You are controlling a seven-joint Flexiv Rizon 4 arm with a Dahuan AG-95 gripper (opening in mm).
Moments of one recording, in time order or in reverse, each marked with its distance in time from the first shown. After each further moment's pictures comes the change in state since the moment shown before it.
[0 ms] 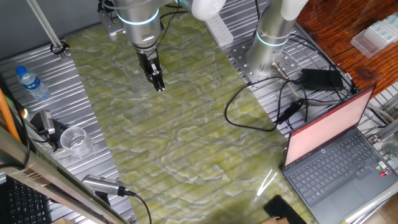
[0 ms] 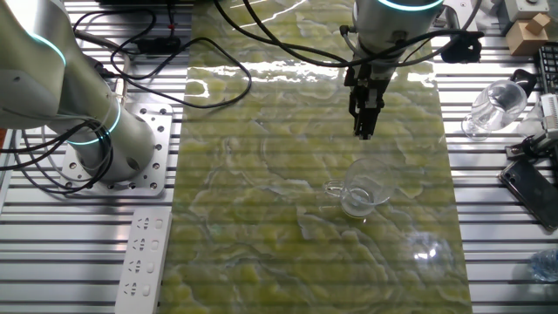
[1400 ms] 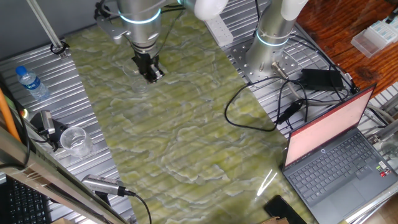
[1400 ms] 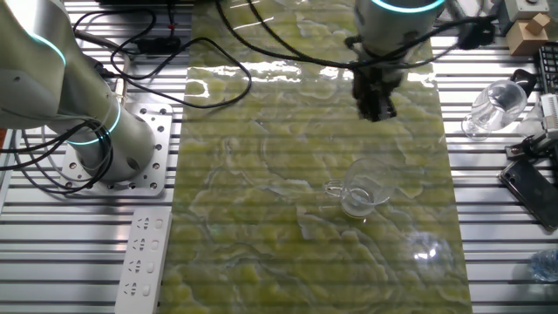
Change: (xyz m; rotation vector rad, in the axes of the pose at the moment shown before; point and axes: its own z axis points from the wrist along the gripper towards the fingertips) arm -0.026 -0.005 -0.001 0.007 -0.039 -0.255
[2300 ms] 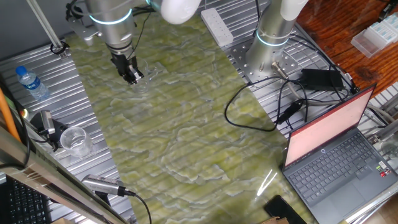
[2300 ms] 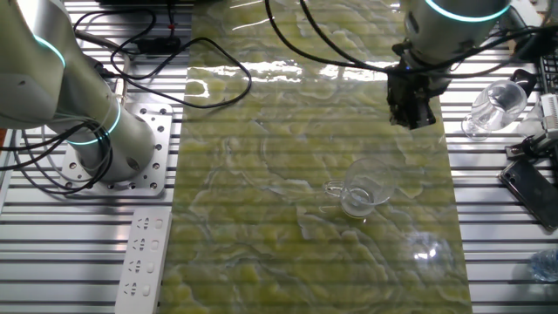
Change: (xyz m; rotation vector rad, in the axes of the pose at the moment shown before) arm -0.034 -0.024 -0.006 -0.005 -0.002 -0.026
